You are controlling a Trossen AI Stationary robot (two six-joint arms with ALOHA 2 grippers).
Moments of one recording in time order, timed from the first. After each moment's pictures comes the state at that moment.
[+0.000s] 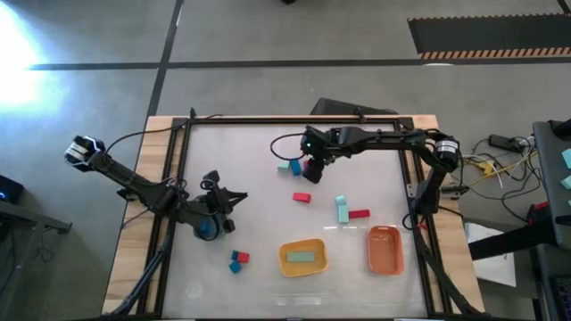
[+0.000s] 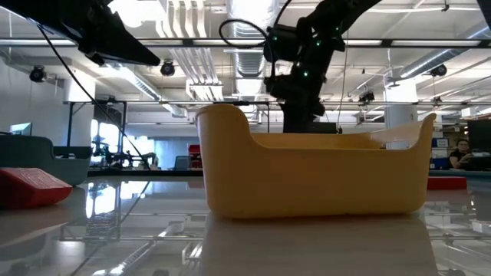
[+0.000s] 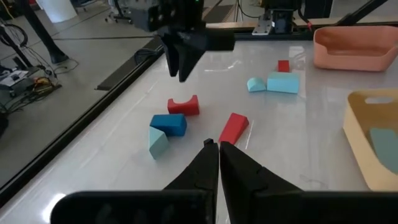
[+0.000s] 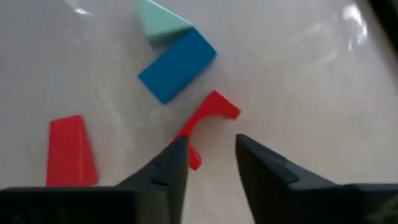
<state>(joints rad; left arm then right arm) -0.46 0.98 0.53 -0.03 -0.83 -0.25 -0.32 1.80 1.32 -0.69 0.07 0.17</state>
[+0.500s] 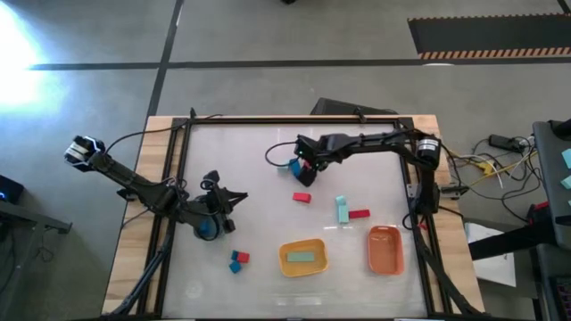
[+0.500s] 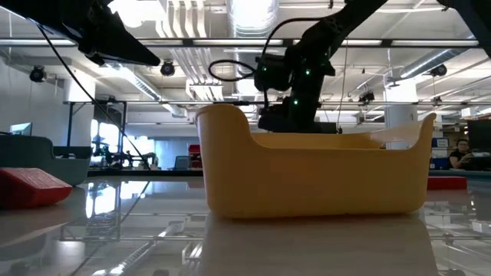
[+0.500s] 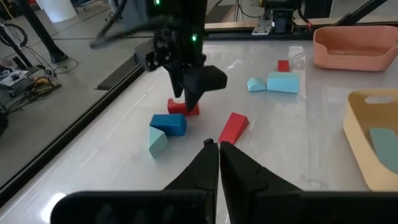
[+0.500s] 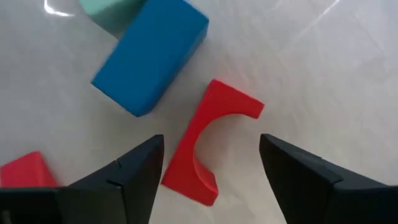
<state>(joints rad) -0.46 0.98 0.53 -0.03 -0.83 -0.25 -0.32 1.95 1.32 -0.63 0.08 0.35</state>
